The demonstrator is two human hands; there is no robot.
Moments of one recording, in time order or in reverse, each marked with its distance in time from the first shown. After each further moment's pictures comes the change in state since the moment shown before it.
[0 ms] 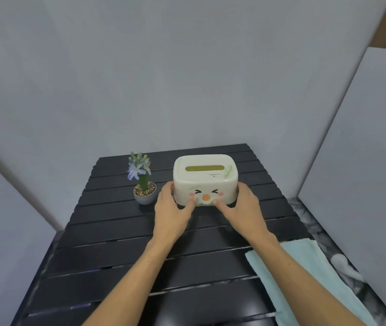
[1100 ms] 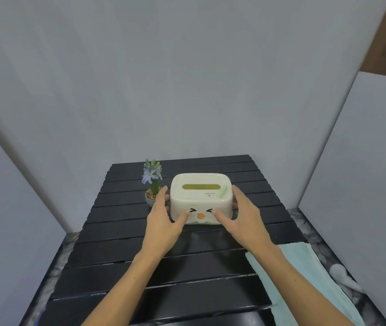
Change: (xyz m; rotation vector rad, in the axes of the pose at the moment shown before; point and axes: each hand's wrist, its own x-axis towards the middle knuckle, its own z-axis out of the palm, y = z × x) left_hand -0.035 0.013 -0.054 0.040 -0.052 0.018; right_hand -0.037 -0.031 -0.022 0.020 -0.095 -0.068
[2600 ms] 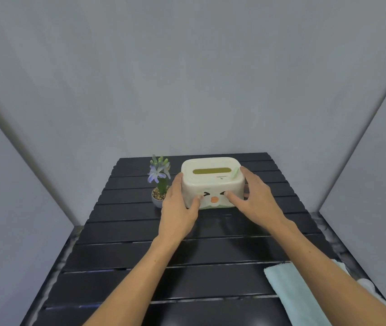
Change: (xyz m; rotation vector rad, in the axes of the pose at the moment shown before) left_hand 0.052 -0.008 0.029 0.084 0.104 0.059; right_hand 0.090 0.029 0.013 -0.045 -0.090 -0.129
